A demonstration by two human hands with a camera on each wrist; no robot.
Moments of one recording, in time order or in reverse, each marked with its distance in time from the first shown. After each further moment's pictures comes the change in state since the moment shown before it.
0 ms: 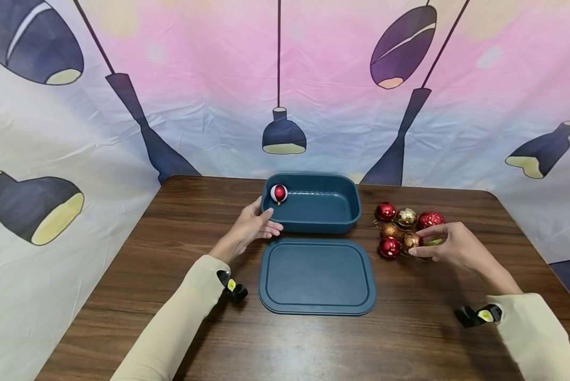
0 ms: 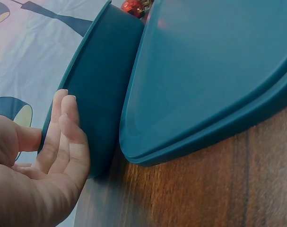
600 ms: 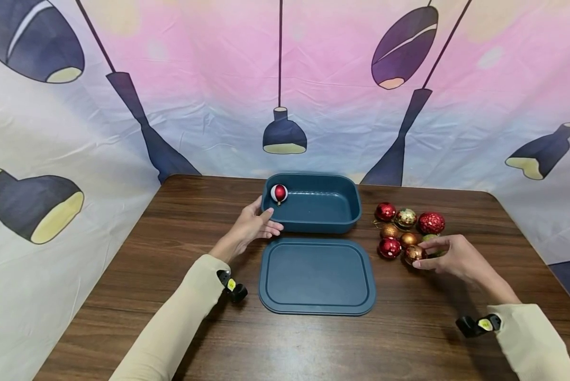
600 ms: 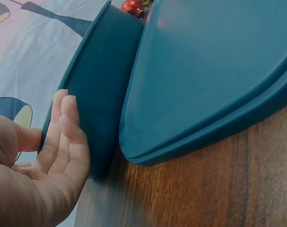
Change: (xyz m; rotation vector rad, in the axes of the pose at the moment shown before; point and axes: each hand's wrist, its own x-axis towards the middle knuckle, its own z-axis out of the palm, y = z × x) left_hand -0.002 0.002 0.000 0.005 -0.003 0.005; right_hand -0.006 0.026 0.015 0.060 -0.037 0.067
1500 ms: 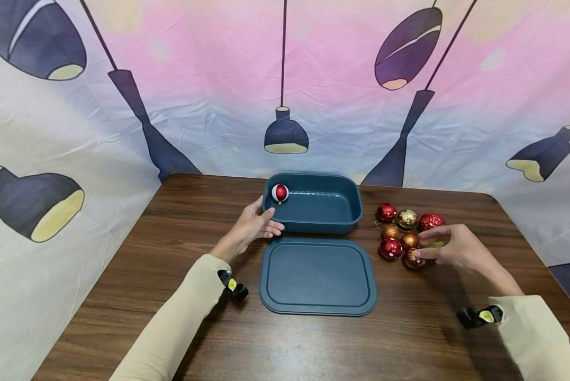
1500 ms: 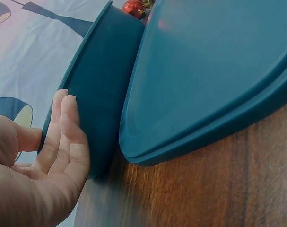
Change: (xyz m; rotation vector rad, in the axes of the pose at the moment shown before) left_hand -0.001 0.000 0.000 -0.017 -0.006 -0.009; right_hand 0.005 -0.021 -0.015 0.000 0.007 -0.052
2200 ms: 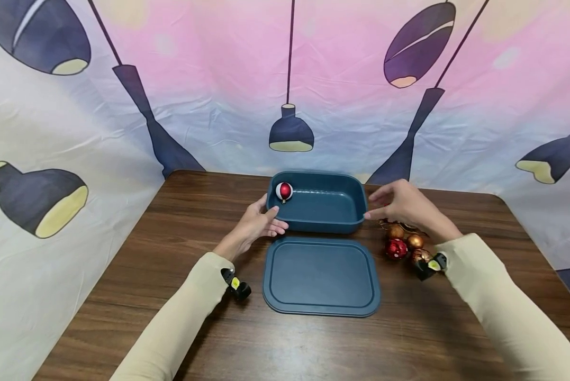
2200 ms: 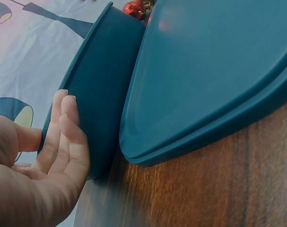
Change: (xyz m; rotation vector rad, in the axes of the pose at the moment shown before) left_hand 0.003 -0.001 -0.002 -0.038 0.002 -0.013; right_hand 0.070 -0.113 0.012 -0.086 -0.065 -0.159
